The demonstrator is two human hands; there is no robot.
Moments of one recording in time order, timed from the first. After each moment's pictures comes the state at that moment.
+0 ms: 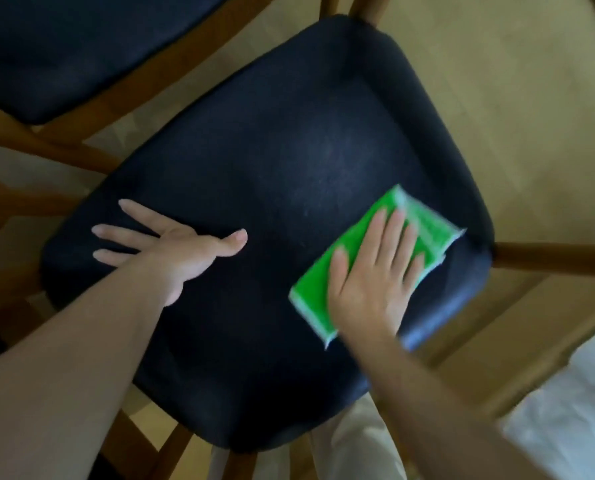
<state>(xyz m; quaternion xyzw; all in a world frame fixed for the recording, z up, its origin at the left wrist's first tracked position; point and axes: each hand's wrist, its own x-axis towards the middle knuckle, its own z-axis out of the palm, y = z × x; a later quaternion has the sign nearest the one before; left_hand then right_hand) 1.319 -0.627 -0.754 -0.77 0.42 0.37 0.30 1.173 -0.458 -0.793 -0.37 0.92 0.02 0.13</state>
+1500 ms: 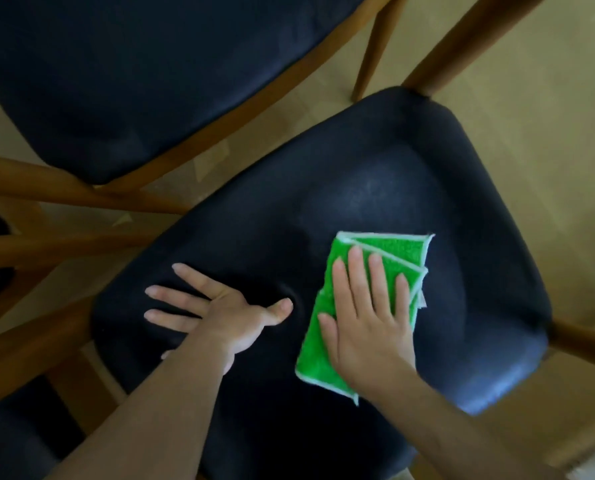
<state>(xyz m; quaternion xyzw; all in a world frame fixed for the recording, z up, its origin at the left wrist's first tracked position) 1.316 -0.637 -0.756 -0.74 0.35 0.47 0.33 1.178 -0.511 -0.790 -0.63 0.76 0.08 0.15</state>
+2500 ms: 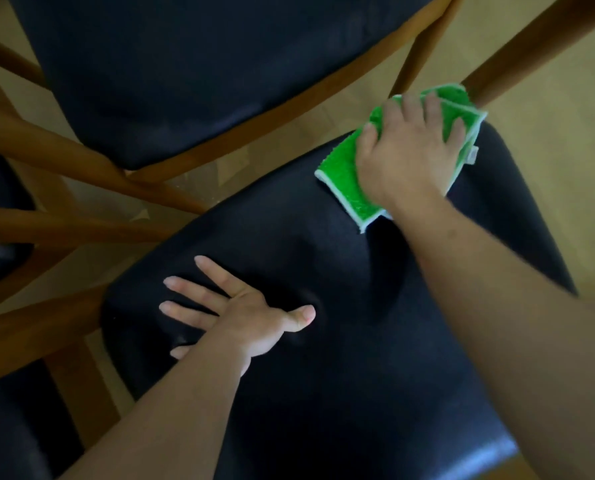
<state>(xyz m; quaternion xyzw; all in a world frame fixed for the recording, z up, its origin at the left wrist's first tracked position) 1.320 -0.635 -0.756 -0.74 0.37 0.47 0.31 1.117 -0.710 -0.803 -0.51 0.85 0.04 0.14</state>
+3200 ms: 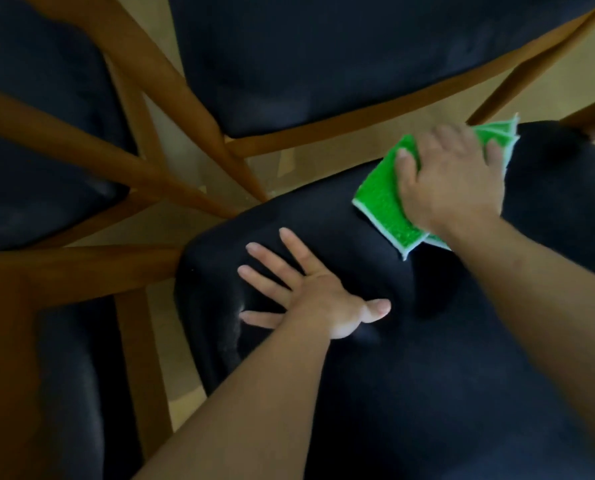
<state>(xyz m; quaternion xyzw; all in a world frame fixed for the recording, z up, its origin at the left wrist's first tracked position) 1.323 -0.631 -0.759 -0.74 0.37 0.50 0.26 1.170 -0.705 -0.799 -0.63 0.76 0.08 0.13</state>
